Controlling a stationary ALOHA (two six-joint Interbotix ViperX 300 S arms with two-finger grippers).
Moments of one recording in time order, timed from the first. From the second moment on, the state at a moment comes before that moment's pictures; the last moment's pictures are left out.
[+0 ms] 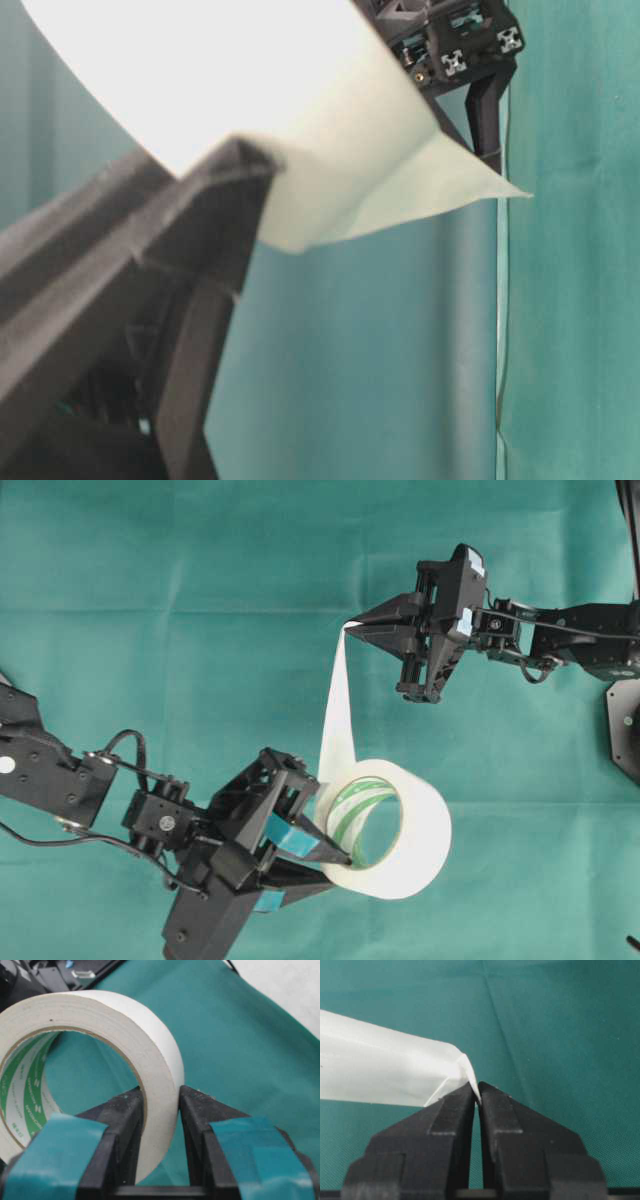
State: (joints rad) left arm -0.36 -0.08 0.38 -0.01 0.08 0.46; right arm -0.26 0.05 0.93 0.01 -0.62 0.12
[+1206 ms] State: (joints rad) left arm -0.39 -0.15 0.45 -0.02 0.19 0.34; right arm -0.32 0.05 0.94 -0.02 -0.58 0.13
